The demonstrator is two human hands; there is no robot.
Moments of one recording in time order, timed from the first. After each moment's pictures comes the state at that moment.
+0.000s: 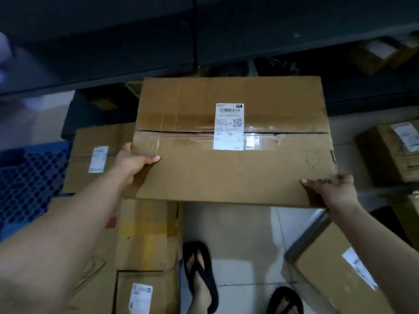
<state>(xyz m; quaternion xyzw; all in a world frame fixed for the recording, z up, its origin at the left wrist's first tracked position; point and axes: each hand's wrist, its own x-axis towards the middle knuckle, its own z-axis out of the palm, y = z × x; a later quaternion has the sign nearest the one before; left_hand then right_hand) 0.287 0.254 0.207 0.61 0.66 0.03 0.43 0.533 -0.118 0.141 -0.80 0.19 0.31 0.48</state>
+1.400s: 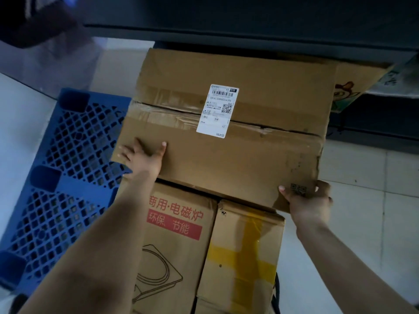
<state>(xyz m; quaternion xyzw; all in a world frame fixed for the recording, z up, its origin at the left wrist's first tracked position) 0.047 0.535 0.079 0.54 0.80 0.01 0.24 0.290 0.291 0.092 -0.89 0.05 0.33 0.31</state>
